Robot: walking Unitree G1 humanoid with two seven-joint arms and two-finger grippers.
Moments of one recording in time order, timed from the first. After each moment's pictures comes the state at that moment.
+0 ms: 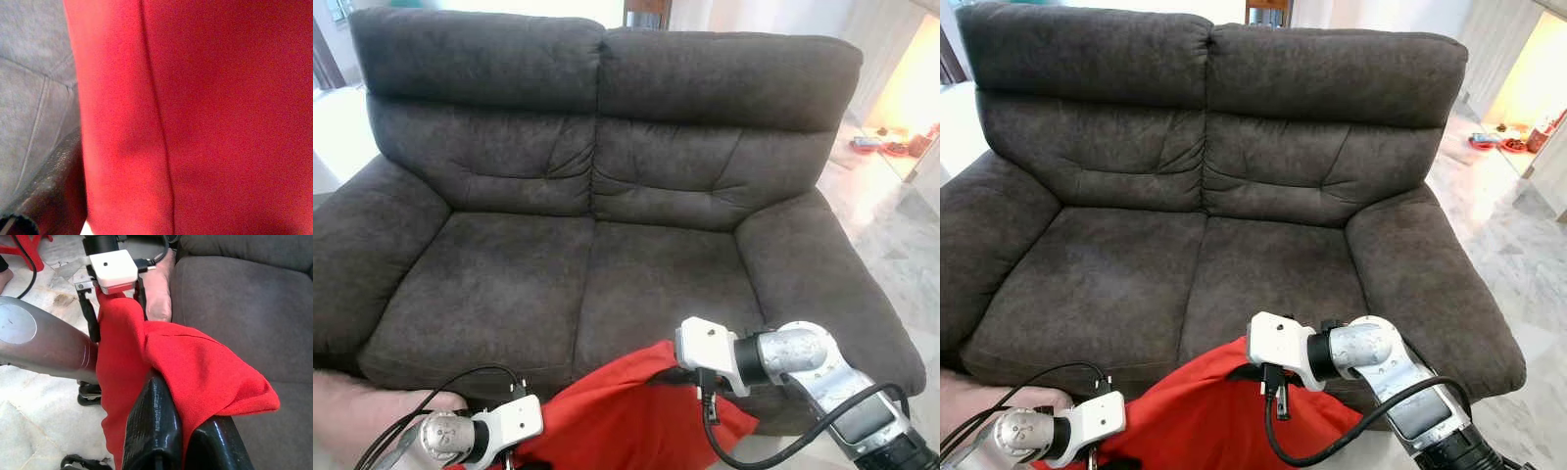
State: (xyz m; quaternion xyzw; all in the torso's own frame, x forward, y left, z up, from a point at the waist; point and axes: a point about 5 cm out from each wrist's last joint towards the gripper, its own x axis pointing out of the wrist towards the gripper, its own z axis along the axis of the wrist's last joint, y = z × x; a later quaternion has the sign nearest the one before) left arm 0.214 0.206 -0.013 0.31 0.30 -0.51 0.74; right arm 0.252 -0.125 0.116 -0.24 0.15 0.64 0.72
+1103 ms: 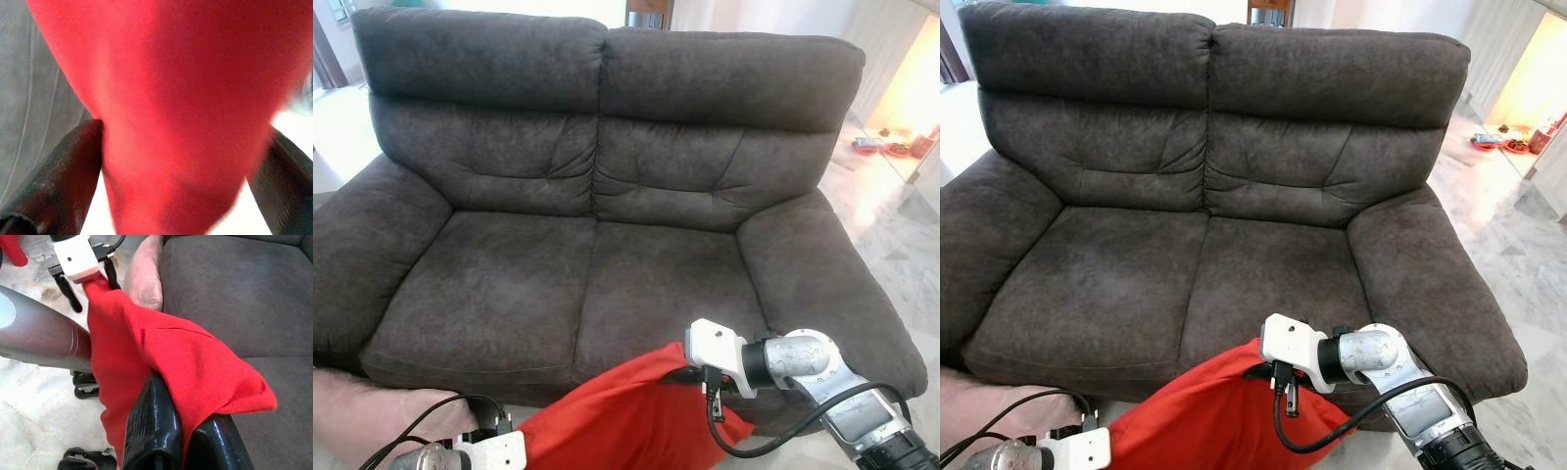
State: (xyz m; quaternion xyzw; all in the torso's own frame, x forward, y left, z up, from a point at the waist) left arm 0.191 0.237 -0.048 0.42 0.37 -0.42 0.71; right arm 0.257 -0.140 0.098 -0.23 0.17 0.61 0.74
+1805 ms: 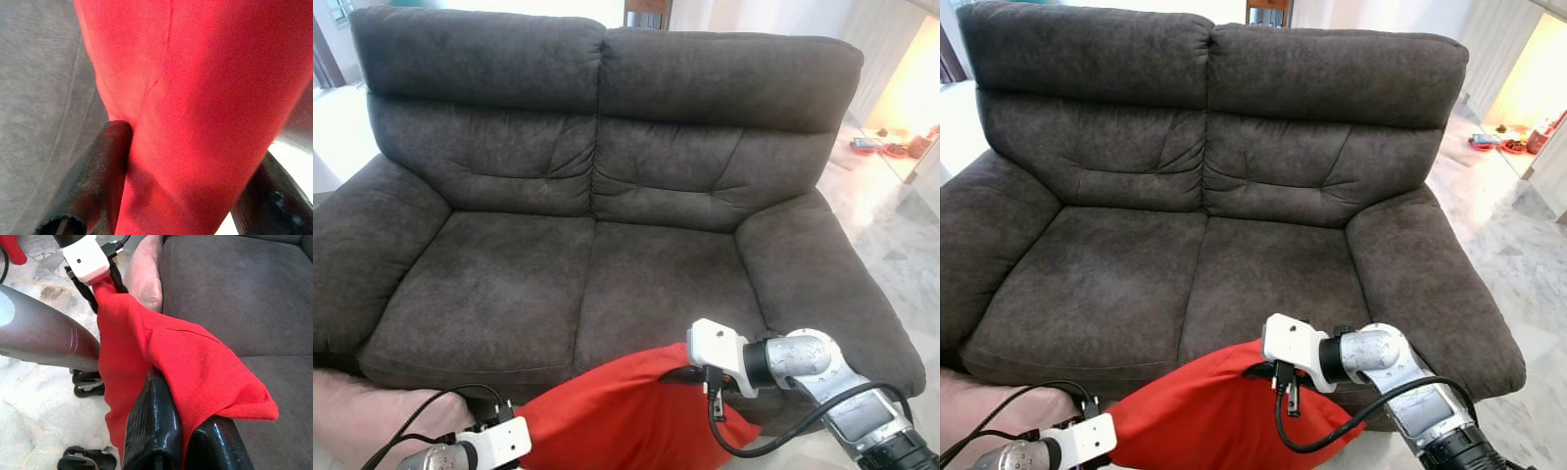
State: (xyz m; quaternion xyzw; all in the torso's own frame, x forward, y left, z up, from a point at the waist) left arm 0.201 0.224 -0.049 0.41 0.32 -0.39 0.76; right arm 0.257 -0.141 0.098 -0.23 0.17 0.61 0.74
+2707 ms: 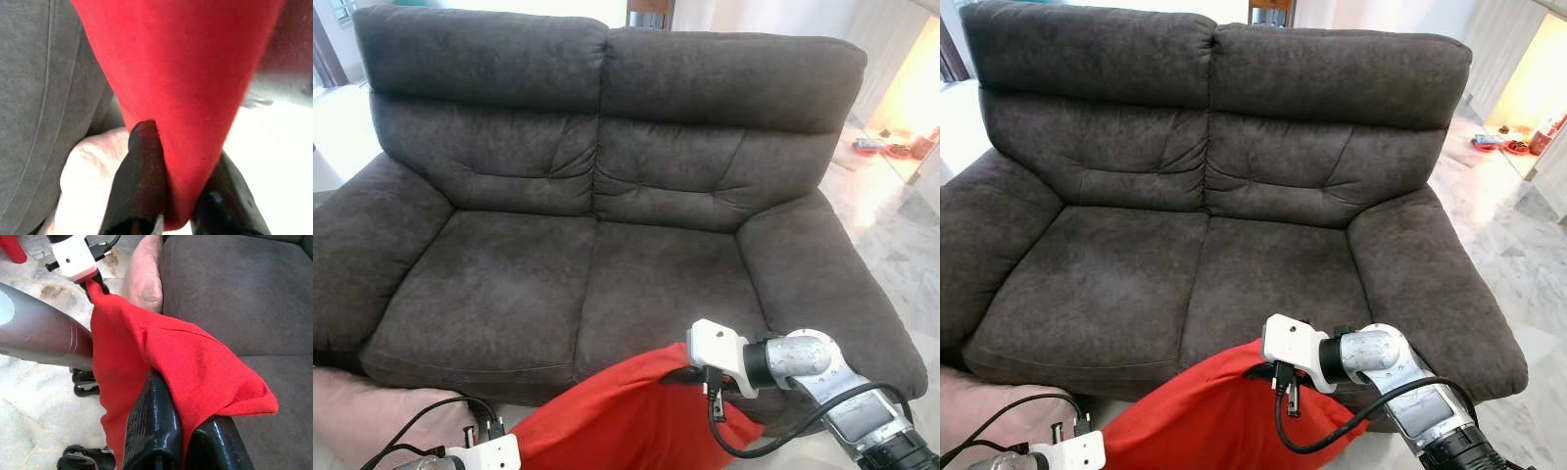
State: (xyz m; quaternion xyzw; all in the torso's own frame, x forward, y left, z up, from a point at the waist) left arm 0.186 0.240 -0.056 0.44 0.35 -0.39 0.72; right arm 0.257 -0.141 0.098 -0.23 0.18 0.61 0.74
